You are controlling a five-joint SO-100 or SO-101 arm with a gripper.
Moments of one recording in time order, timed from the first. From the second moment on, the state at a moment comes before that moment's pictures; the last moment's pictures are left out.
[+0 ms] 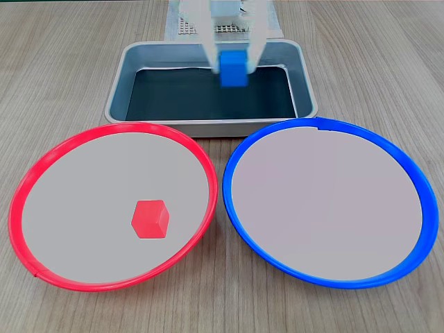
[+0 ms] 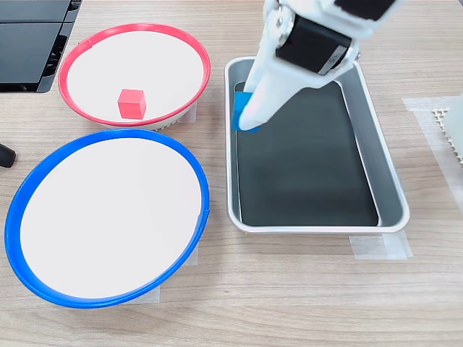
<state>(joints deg) -3.6 107.1 107.8 63.7 -75.4</state>
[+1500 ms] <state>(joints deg) 0.4 172.8 173.1 20.4 -4.9</state>
